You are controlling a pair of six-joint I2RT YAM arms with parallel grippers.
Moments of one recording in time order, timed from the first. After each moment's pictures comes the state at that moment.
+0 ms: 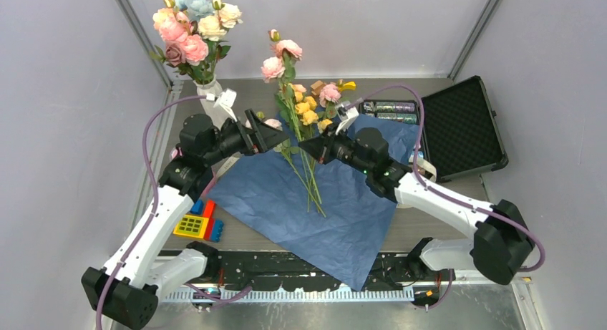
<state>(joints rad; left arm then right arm) -0.37 0.96 0.97 -0.19 0.47 -0.73 0.74 1.29 0.85 0.35 -0.16 0.54</state>
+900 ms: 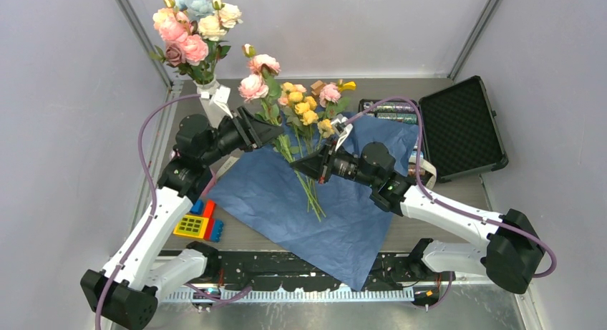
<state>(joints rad) -0.37 0.96 0.97 -0.09 0.45 -0.81 0.83 1.17 0.73 0.50 -0.35 0.61</state>
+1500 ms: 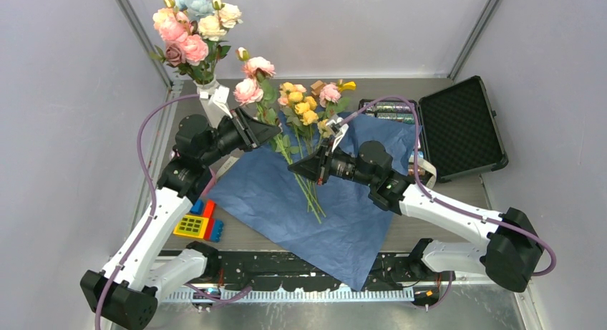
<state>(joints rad) -0.37 0.95 0.97 -0.09 0.44 -0.81 0.84 1.18 0.75 0.45 -0.37 0.59</state>
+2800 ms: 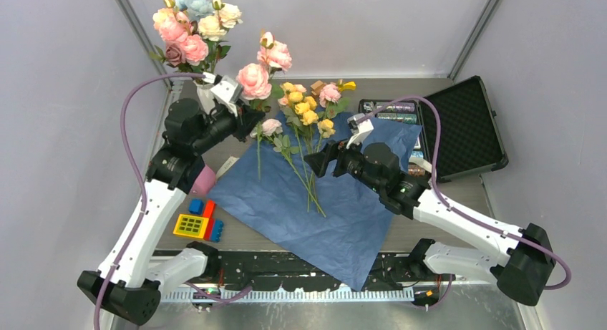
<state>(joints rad) -0.35 0.99 1.14 -0.26 0.40 -0.01 0.84 1.06 0.78 0.15 0.06 0.50</state>
